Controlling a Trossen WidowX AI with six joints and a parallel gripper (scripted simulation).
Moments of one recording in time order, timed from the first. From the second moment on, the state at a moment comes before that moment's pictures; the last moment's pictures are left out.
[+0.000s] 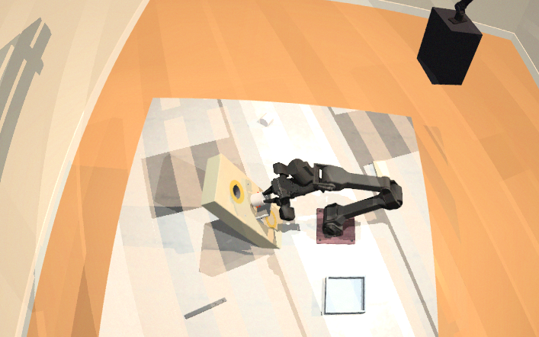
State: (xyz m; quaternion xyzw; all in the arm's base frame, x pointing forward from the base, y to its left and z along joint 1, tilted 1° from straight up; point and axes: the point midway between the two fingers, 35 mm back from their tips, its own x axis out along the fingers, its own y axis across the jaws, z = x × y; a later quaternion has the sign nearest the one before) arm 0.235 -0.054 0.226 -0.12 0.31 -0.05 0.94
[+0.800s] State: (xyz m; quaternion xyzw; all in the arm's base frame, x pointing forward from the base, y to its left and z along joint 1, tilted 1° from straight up) arm 0.261 -0.059 0.288 -0.12 0.29 -0.05 0.95
